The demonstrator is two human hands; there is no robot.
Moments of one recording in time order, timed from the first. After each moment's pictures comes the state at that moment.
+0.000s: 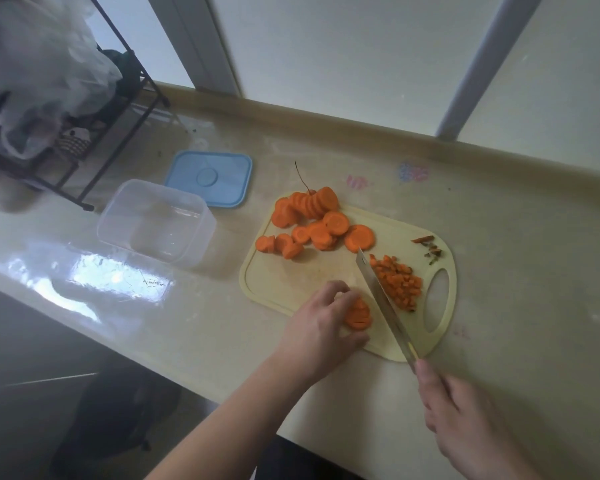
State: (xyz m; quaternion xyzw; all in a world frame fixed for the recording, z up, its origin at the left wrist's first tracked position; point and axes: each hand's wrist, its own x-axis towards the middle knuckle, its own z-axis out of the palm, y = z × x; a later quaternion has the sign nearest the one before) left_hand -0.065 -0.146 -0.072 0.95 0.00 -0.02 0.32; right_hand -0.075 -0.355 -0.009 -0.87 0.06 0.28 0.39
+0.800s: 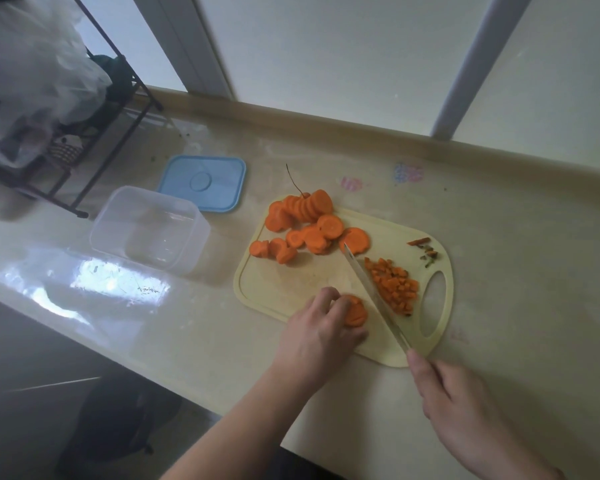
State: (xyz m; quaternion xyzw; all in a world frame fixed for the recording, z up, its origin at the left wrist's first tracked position) left_hand -0.063 -0.156 -0.088 0.96 -0.03 0.13 0.23; right_hand -0.054 -0.357 -0.010 -0.88 0.00 0.27 0.39
